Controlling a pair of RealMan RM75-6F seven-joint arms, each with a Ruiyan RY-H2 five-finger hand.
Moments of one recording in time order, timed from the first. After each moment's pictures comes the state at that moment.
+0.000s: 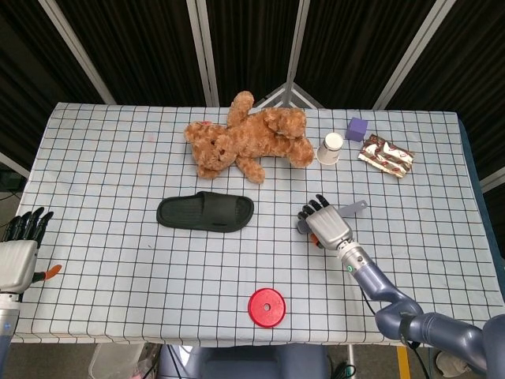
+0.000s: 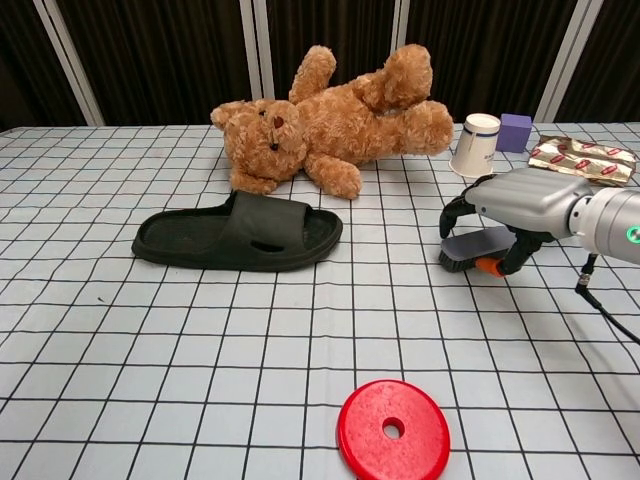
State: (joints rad) left arm -0.16 -1.24 -0.07 -1.46 1.37 1.36 0.14; right arm 0.71 -1.54 0.15 -1.27 -1.31 0.80 -0.33
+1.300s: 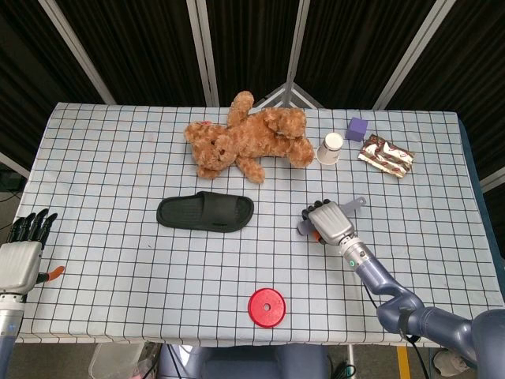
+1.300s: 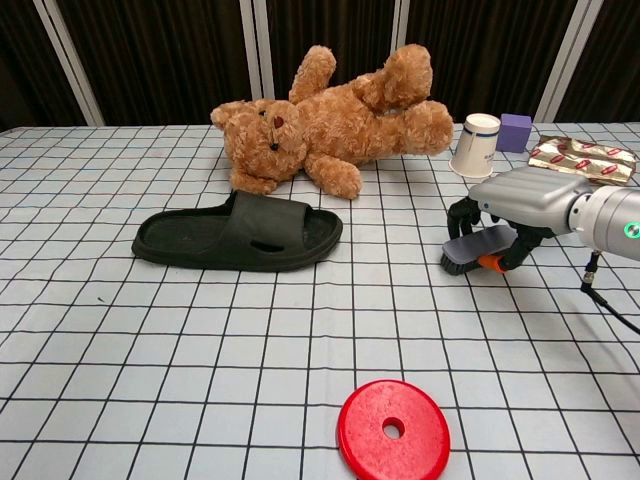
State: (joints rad) left arm -0.16 -1.25 -0.07 -1.47 1.37 1.37 0.18; right arm 0.74 -1.57 0.11 -1.16 -1.36 0.82 -0.18
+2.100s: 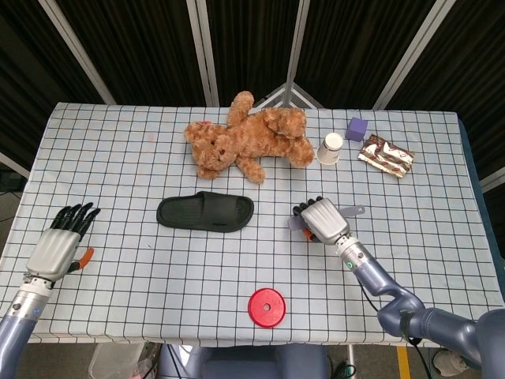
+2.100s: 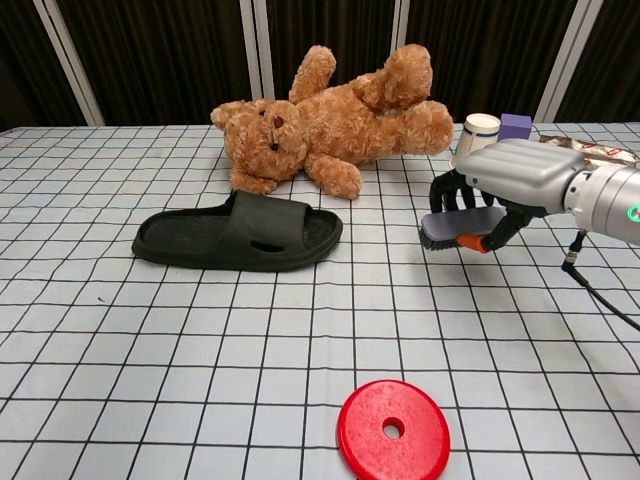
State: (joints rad) left arm -0.31 -1.24 -0.06 -1.48 1.47 1.20 0.12; right arm 0.75 -1.54 0.12 -1.23 -1.44 0.94 -0.18
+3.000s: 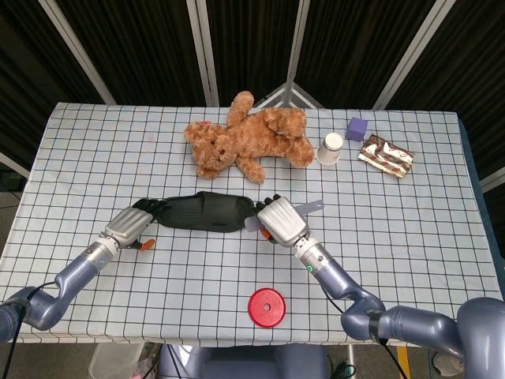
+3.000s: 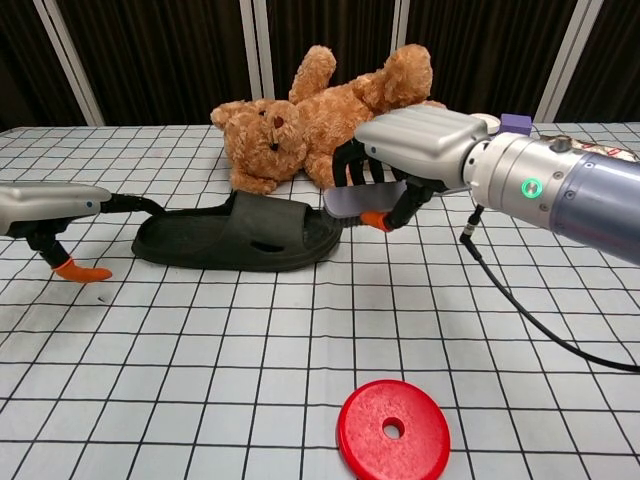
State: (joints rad) left arm -0.68 -1.39 -0.08 -1.27 1.45 0.68 -0.13; right arm 0.85 -1.62 0.24 -1.44 -1.28 0.92 -0.45
